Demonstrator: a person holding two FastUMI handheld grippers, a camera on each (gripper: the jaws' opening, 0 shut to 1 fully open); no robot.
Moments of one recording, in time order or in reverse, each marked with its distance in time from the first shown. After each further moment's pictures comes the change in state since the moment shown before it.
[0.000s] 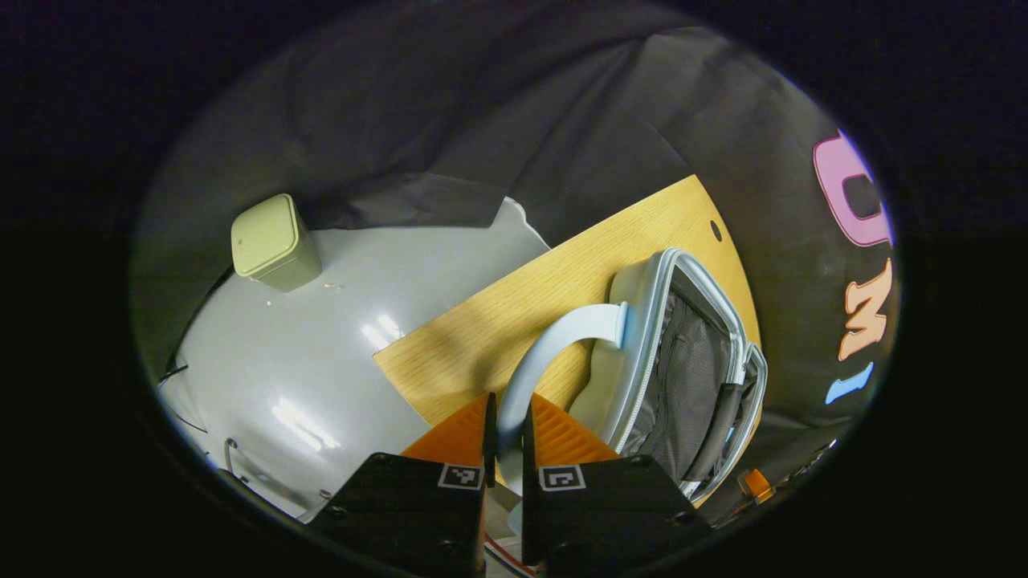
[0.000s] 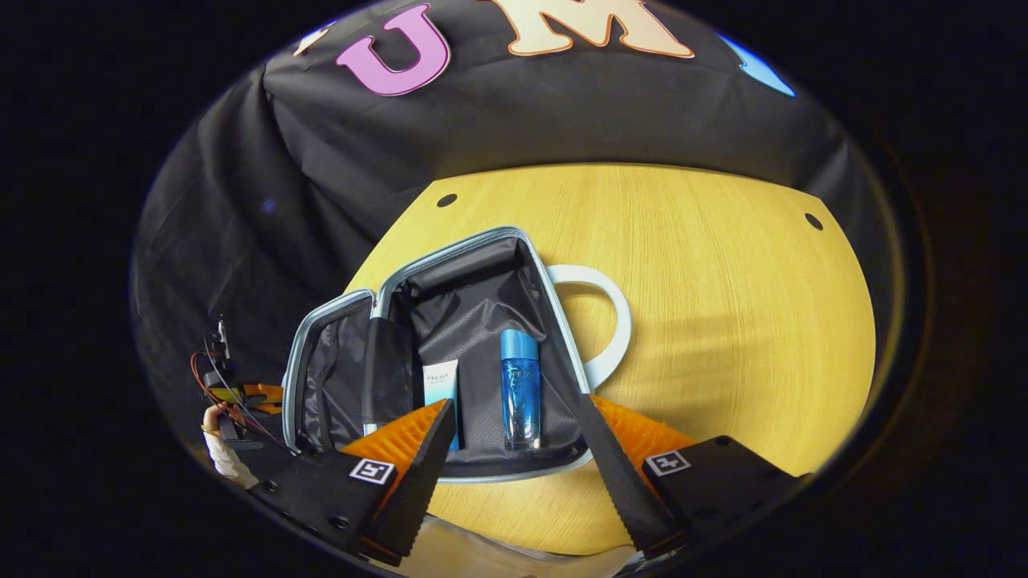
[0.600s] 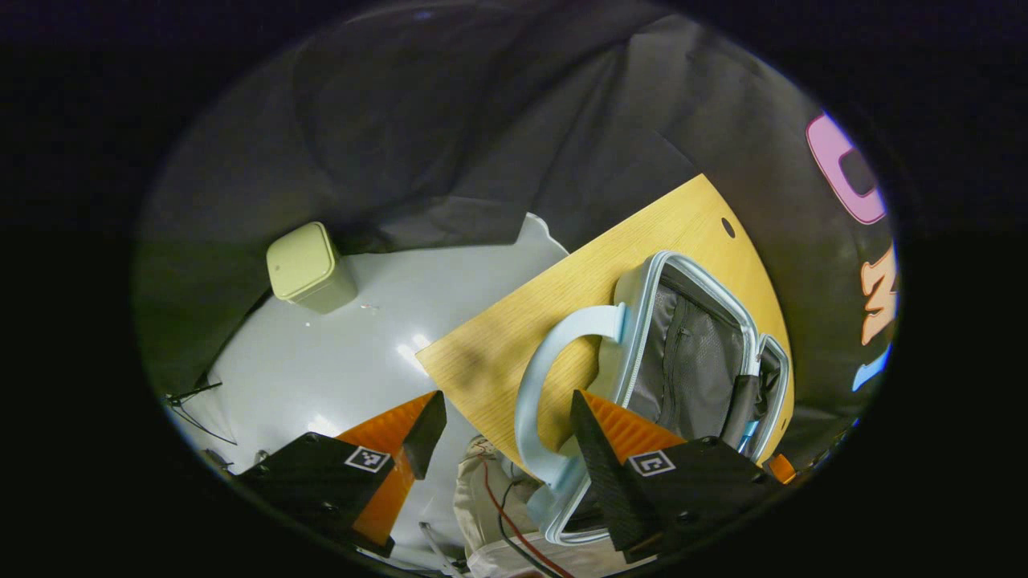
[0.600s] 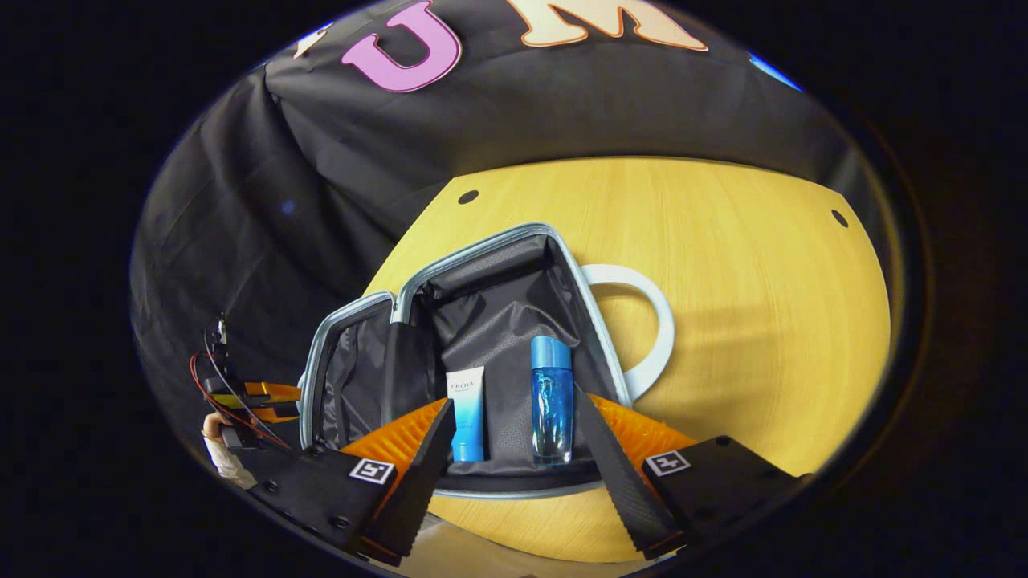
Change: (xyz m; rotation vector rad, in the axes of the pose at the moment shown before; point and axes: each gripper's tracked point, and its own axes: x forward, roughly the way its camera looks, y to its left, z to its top) left arm -0.024 0.004 0.004 0.063 -0.043 0.112; right arm 0.019 0.019 0.003 0.021 0.011 0.069
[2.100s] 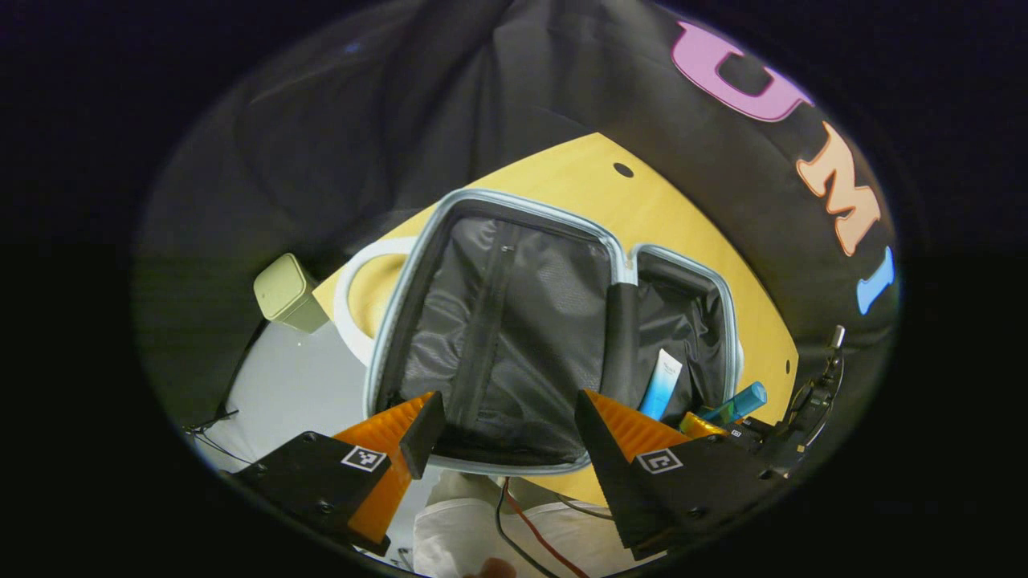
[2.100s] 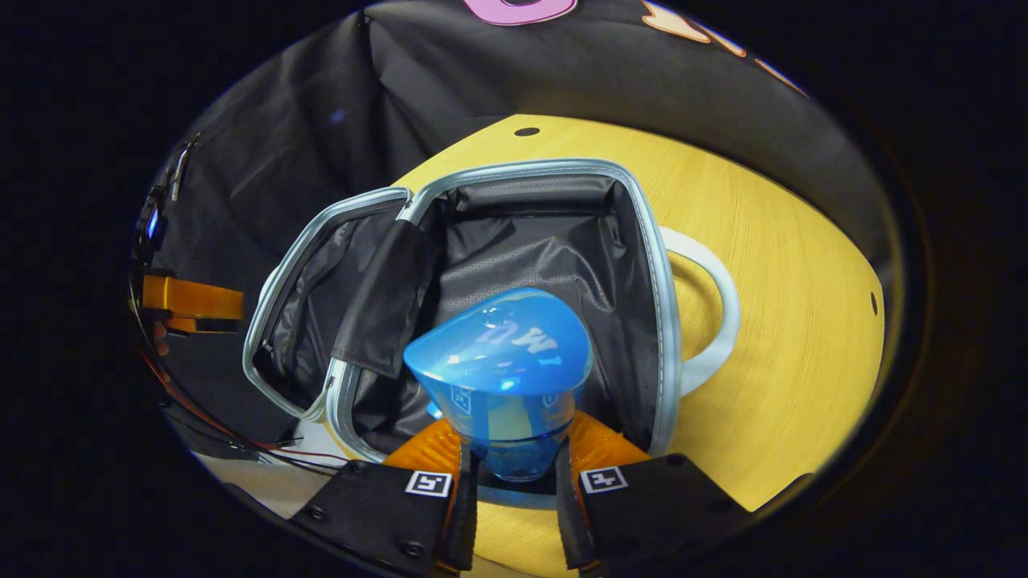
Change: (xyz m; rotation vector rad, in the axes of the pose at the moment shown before) left arm -0.075 -0.134 -0.084 0.211 -0.033 0.030; right arm 0.056 0.005 -0.060 -0.343 0.184 0.026
